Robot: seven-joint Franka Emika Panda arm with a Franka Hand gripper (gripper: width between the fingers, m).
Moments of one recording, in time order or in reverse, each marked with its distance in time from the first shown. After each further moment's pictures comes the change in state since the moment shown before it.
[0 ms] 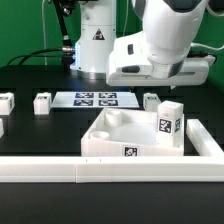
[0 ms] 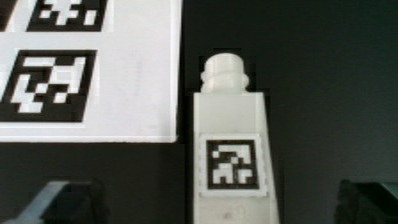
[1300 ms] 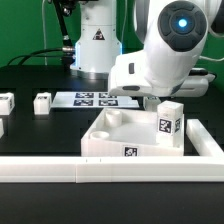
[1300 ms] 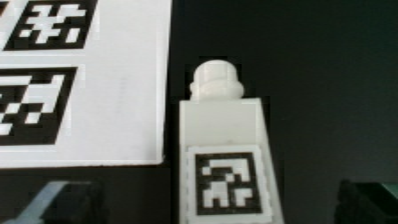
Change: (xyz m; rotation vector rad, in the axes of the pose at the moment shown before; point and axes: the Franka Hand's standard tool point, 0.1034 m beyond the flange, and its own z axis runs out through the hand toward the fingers) arm 0.009 -0.002 0.022 0.013 -0.129 0.030
